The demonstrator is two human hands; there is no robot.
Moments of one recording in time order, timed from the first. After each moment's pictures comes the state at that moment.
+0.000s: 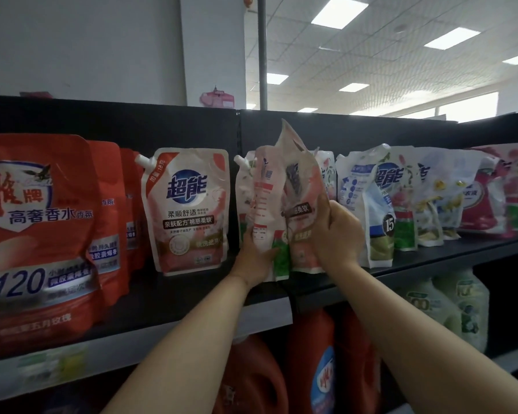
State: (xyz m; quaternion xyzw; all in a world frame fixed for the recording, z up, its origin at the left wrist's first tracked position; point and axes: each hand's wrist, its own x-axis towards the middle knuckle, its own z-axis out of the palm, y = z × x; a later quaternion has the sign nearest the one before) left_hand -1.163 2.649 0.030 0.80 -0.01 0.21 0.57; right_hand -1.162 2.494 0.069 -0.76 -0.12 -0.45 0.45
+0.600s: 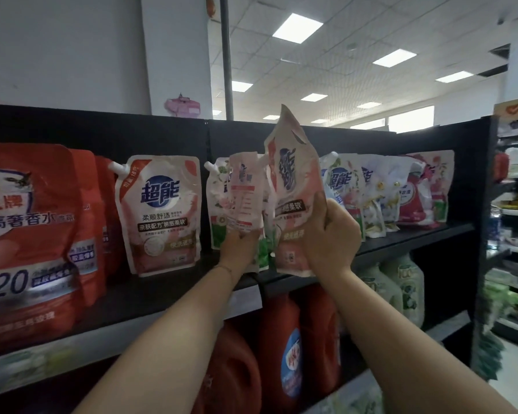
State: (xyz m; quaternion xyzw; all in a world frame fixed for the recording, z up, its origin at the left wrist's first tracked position) left_hand -1.193 2.610 0.055 0.78 0.04 0.21 0.59; right_hand -1.240 2.458 0.071 -0.67 -0.07 -0.55 0.49
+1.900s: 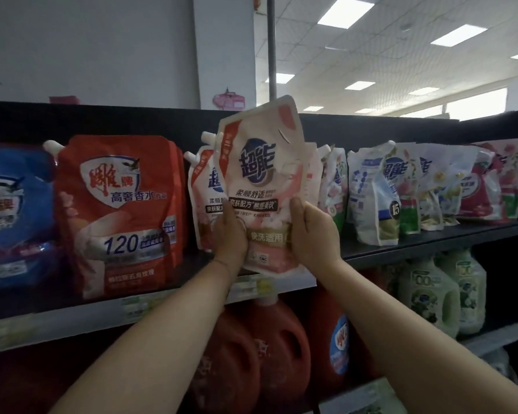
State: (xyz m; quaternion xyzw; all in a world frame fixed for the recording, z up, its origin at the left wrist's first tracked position) left_hand -1.300 2.686 0.063 0.66 0.08 0.41 0.63; right_hand -1.280 2.549 0.058 -0.73 -0.28 -0.41 0.46
